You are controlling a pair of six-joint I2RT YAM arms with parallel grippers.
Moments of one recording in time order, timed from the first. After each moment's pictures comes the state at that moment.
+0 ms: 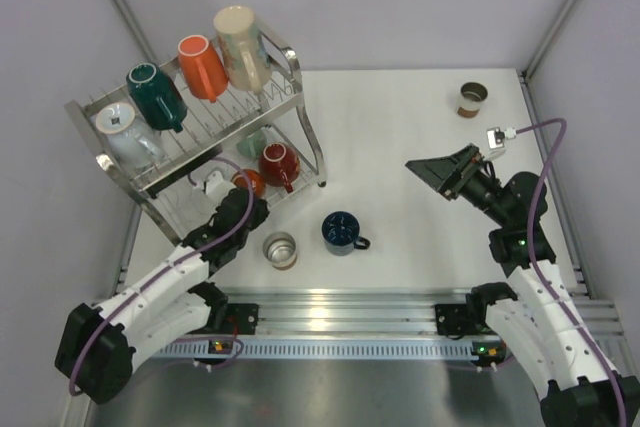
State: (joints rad) left arm -0.55 0.85 0.41 -0.19 -0.47 -1.02; right arm 0.17 0.63 0.53 0.17 -0.60 1.06
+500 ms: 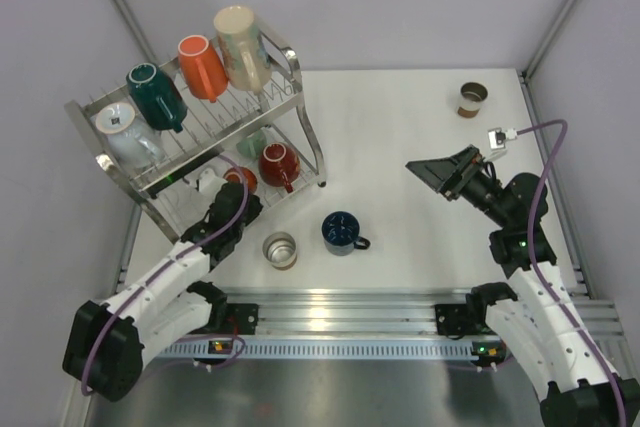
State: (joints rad) left arm -0.44 0.90 0.41 -0.14 -0.43 -1.00; right arm 0.17 0.62 0.53 0.16 -0.59 1.04
